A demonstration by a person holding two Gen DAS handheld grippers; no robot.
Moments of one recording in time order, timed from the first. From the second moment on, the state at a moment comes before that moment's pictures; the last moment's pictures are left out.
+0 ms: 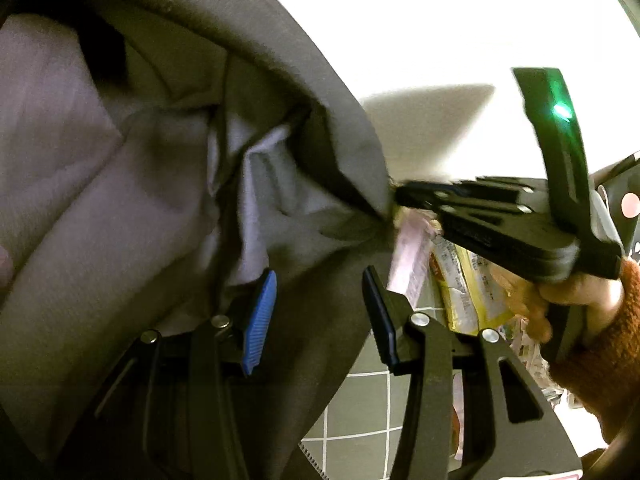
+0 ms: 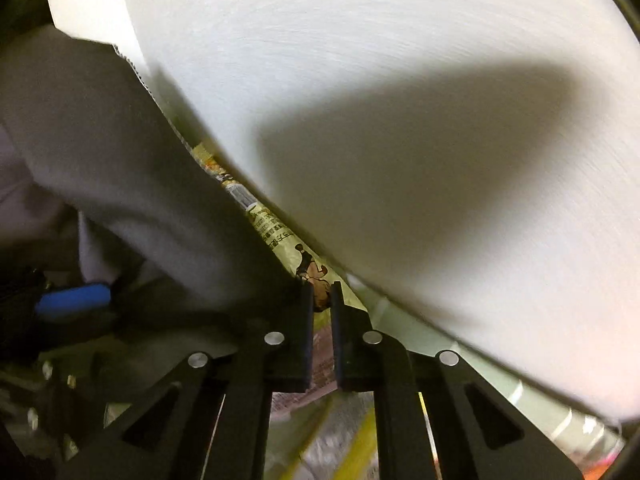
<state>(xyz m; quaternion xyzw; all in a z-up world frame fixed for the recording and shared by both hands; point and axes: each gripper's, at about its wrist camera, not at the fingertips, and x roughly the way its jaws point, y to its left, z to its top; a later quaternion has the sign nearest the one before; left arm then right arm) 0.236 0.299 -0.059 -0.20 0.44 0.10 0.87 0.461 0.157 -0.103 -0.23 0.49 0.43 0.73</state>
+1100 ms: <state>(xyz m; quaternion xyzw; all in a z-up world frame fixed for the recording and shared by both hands) 0.286 0.233 -0.099 -0.10 0.51 0.00 0.86 0.331 -0.106 -0.002 -0.05 0.47 0.19 0.86</state>
